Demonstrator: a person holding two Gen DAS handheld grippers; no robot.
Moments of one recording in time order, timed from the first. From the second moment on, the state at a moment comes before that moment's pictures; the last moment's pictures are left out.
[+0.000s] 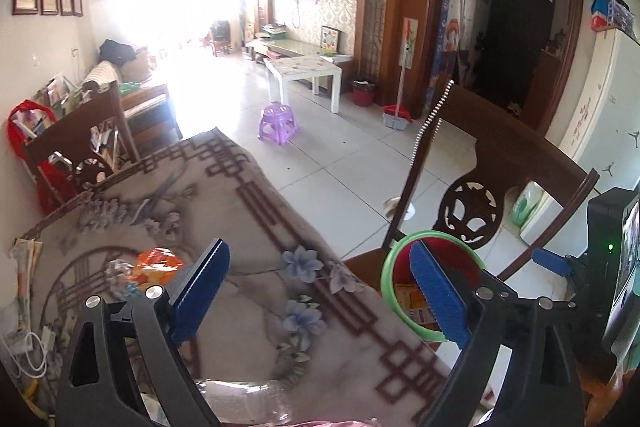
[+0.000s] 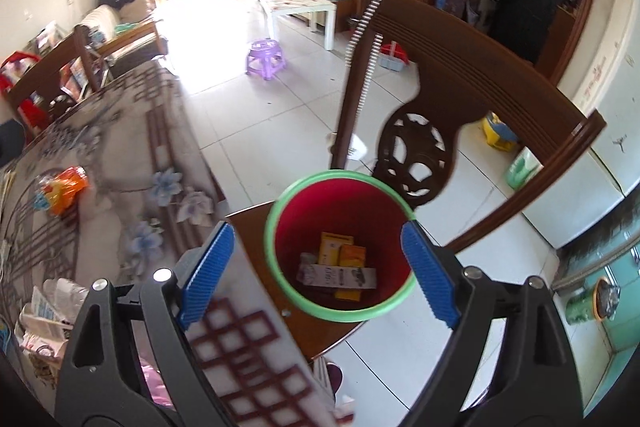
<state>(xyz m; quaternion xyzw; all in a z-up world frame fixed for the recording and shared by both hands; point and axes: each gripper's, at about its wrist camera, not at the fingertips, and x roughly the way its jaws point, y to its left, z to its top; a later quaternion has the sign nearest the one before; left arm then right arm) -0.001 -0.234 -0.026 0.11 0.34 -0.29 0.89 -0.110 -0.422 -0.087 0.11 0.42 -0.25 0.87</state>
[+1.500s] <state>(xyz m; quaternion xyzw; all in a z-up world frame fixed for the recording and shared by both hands) 0.045 0.082 -0.115 -0.01 0.46 -0.20 0.87 -0.048 -0.168 -0.090 0.01 0.46 -0.01 0.89</state>
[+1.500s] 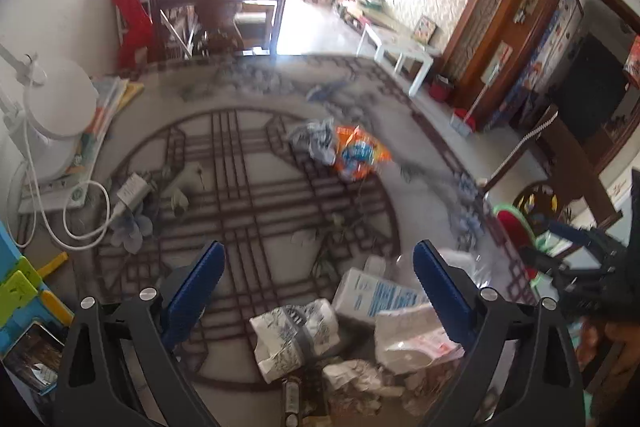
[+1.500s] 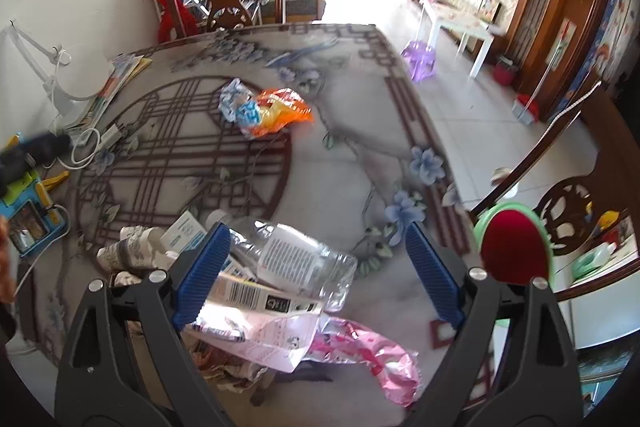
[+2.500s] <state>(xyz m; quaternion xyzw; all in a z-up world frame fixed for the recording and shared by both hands) 0.080 0.080 -0.233 0.04 0.58 -0.18 0.80 -0.009 -0.170 -0.155 -0.01 0.56 0.02 0.83</state>
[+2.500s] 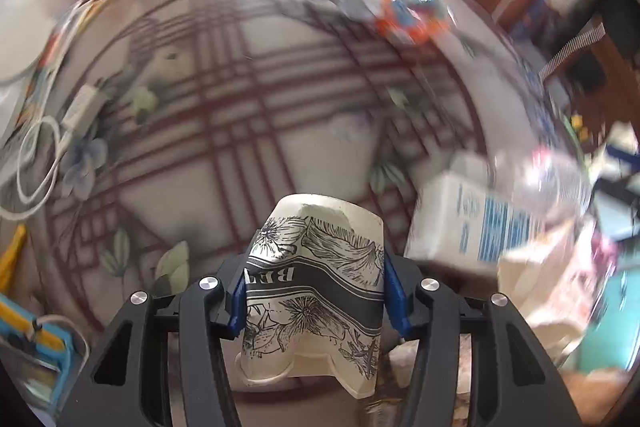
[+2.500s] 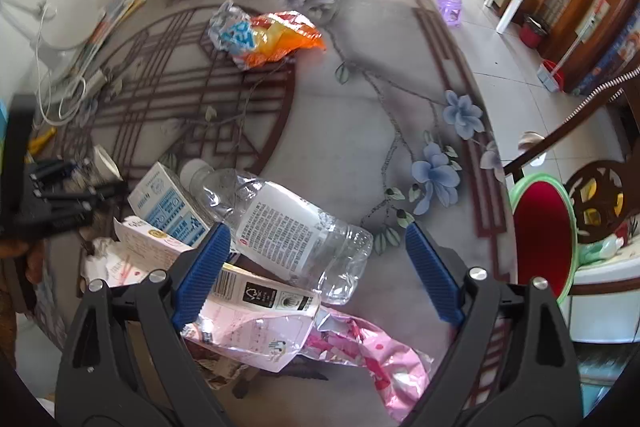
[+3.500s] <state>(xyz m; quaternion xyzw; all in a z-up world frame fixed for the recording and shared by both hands) 0.081 0.082 -0.185 -0.07 0.54 -0.12 0.83 0.015 -0.149 -0.153 -0.03 0.55 0.10 0.83</state>
